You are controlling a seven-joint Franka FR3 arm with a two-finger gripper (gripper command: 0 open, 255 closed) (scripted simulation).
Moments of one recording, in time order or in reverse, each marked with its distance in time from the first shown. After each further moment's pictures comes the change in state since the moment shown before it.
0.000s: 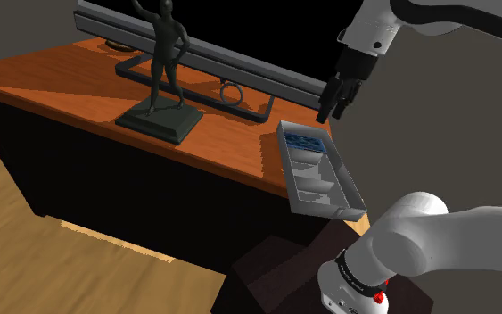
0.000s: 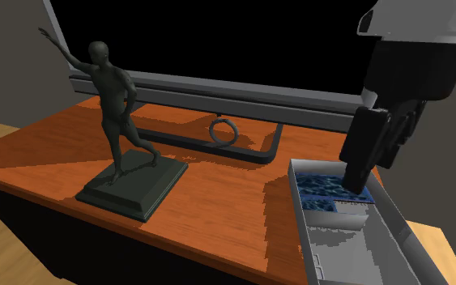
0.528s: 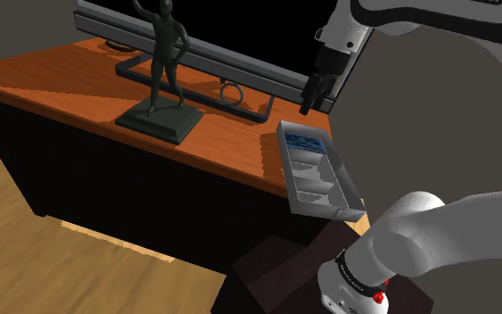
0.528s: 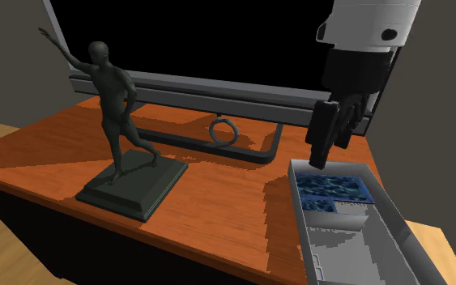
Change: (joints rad) arm 0.017 0.191 -0.050 0.077 -0.045 0.127 -0.145
